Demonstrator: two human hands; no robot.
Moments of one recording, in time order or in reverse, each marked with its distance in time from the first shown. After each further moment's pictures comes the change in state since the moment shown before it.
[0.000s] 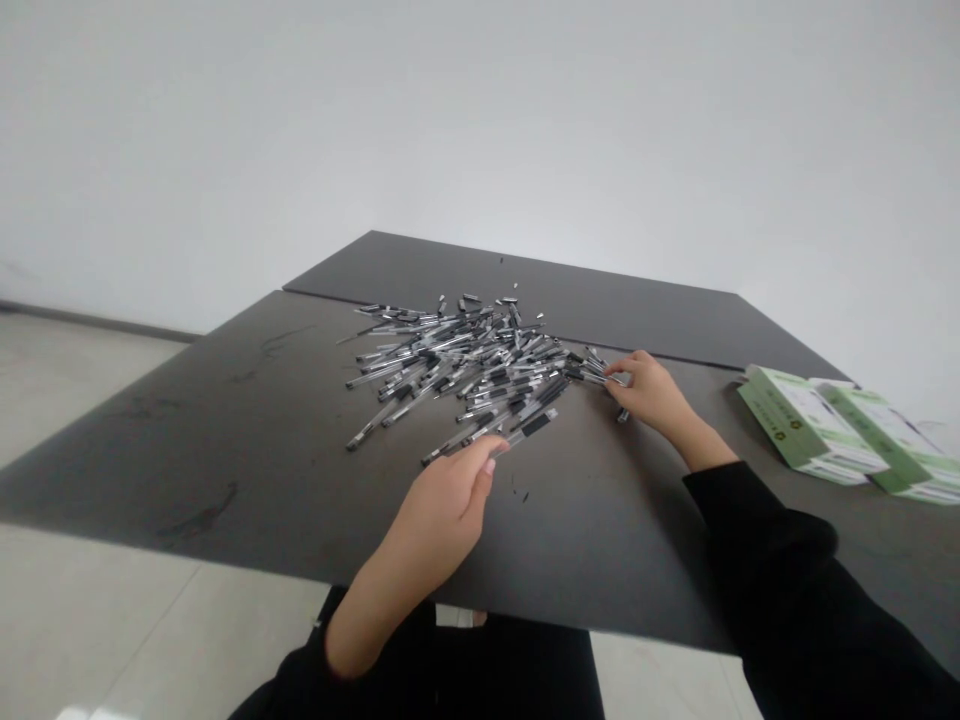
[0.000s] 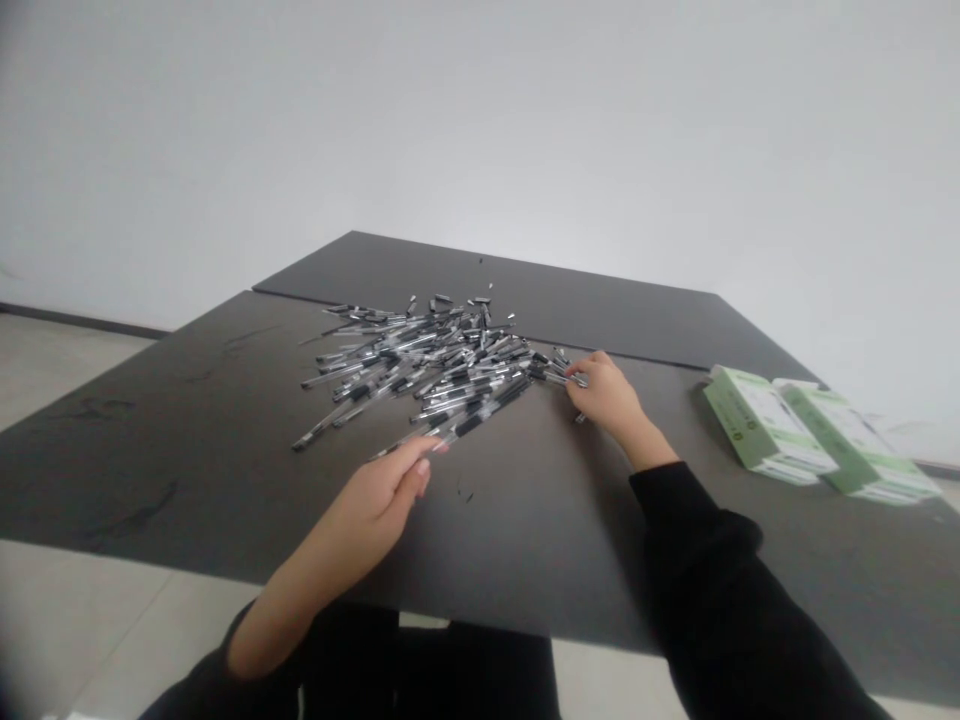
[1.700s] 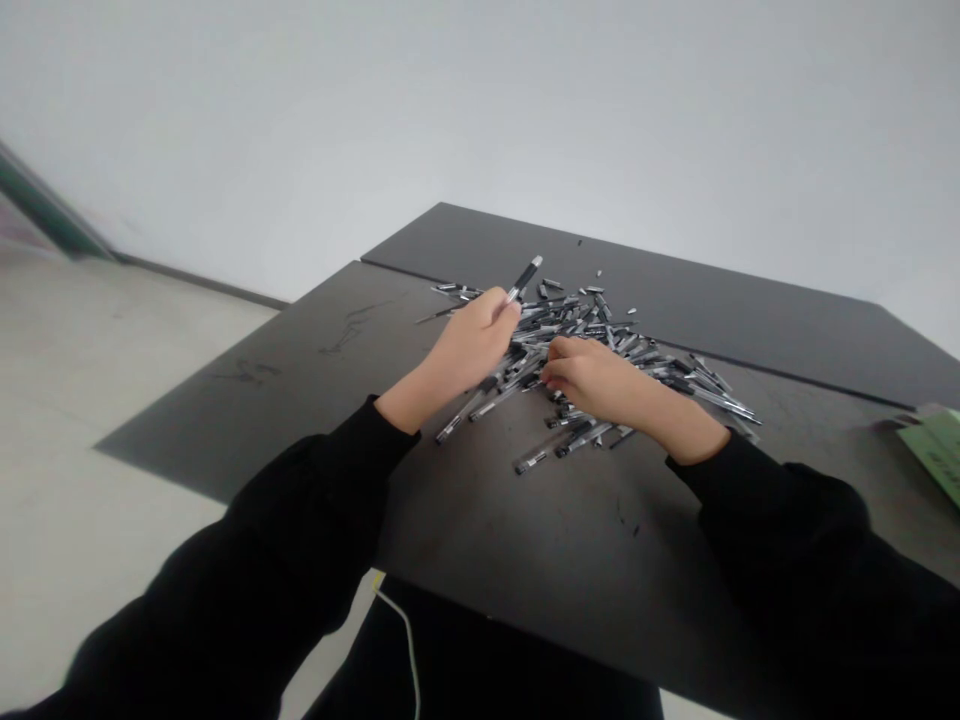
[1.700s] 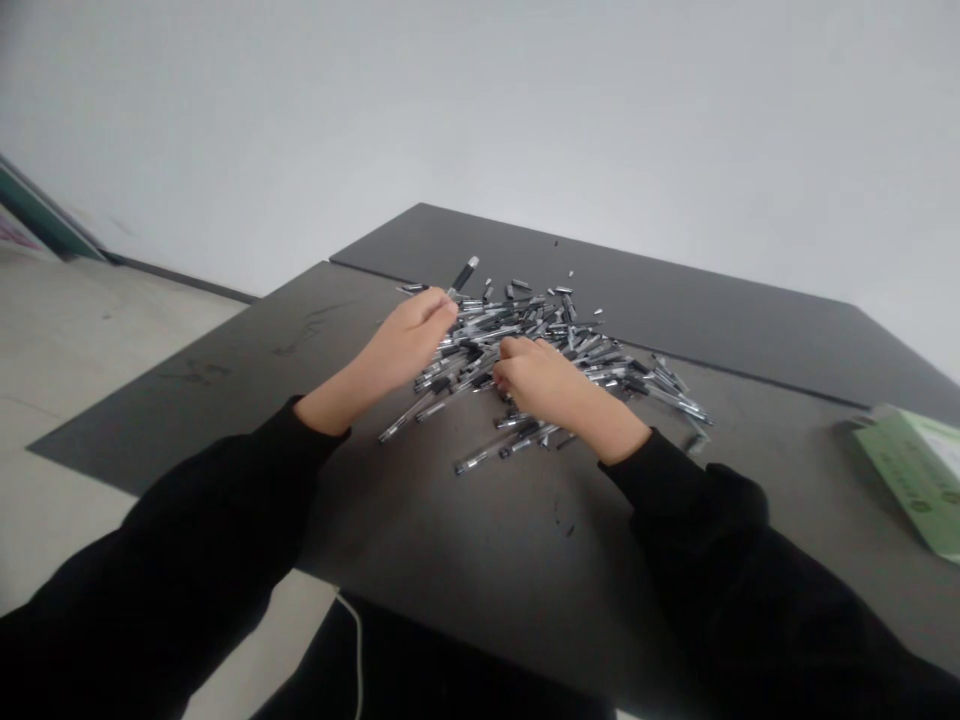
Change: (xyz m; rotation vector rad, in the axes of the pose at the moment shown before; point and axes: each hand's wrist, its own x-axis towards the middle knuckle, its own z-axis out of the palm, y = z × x) left_hand 0.113 -0.063 -0.108 -0.030 0.355 0.039; right_hand 0.048 -0.197 0.032 -0.042 -0.303 -0.787
